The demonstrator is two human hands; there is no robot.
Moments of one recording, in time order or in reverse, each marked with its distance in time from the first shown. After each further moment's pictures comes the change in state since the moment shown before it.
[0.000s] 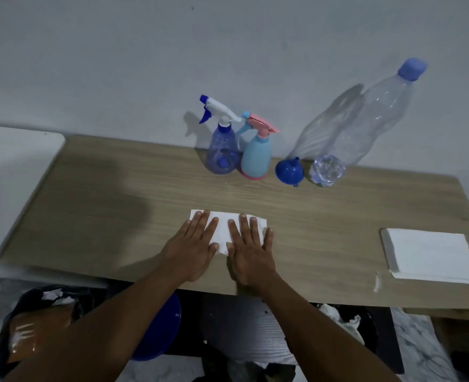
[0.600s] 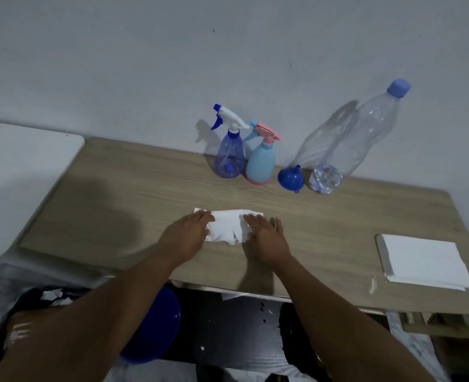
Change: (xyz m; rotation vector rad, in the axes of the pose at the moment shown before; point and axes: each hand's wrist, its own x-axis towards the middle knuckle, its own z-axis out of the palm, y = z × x) left_hand 0.007 -0.026 -0.018 -0.314 0.177 -0.036; right_hand 0.014 0.030 -0.045 0.090 0.041 -0.110
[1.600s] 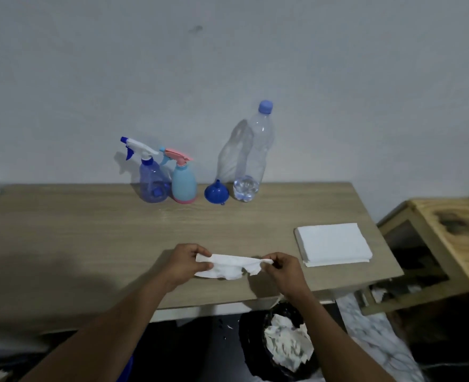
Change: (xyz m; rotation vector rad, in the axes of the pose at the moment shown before) left_hand 0.011 0.184 0.005 -0.814 -0.222 -0.328; right_hand -0.155 0.140 -0.050 0.874 0.376 0.486
